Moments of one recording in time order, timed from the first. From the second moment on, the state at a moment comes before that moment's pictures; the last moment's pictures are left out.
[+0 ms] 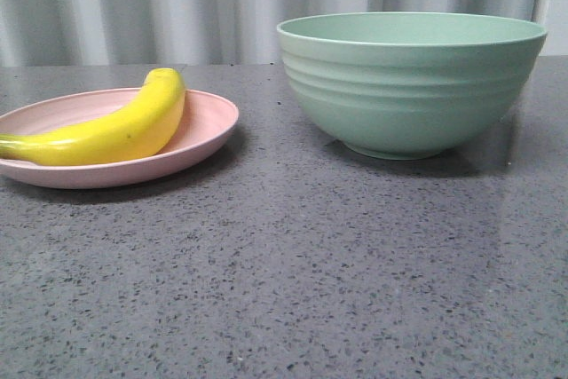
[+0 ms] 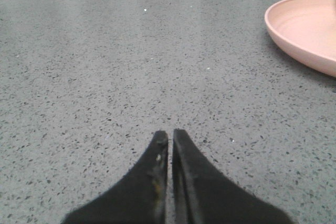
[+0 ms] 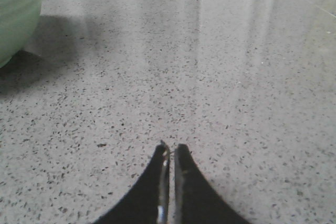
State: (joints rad) left arm 0.01 0.00 0.00 0.02 0.32 -0.02; right arm -0.15 -0.01 0.01 -0.05 0.32 0.05
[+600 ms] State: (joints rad) left arm 0.01 0.00 0.00 0.03 0.32 -0.02; right arm -0.15 -0.01 0.01 -0.06 0.32 0.05
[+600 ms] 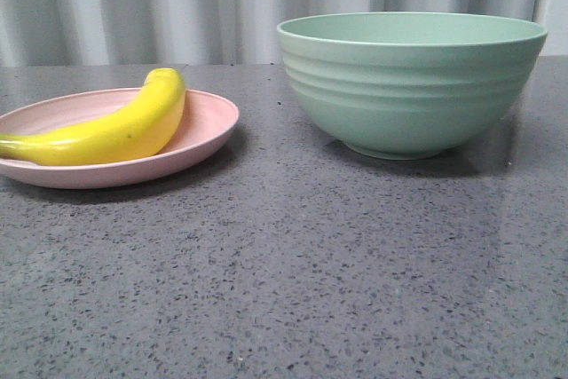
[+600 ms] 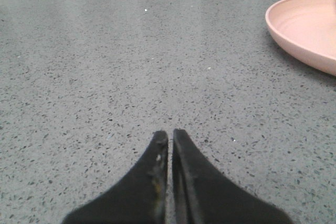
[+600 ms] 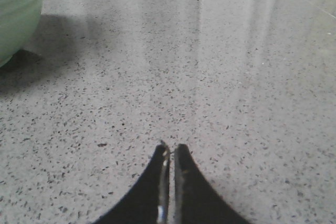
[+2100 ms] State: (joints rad) left arm 0.01 0.00 0.00 0.04 0.27 -0.02; right arm -0.15 -0.01 0.01 -0.04 0.27 0.05
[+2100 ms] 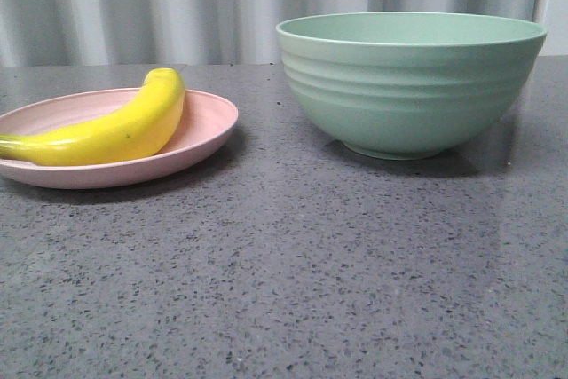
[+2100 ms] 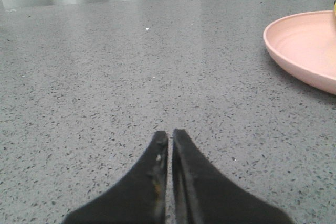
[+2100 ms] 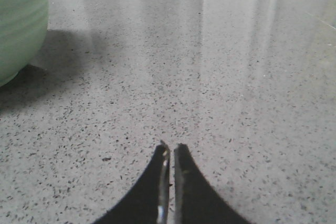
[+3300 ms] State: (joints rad) left arm 0.01 0.05 -0.15 -0.01 0.19 -0.02; right arm -0.15 0.03 -0.10 0.05 0.23 0.05
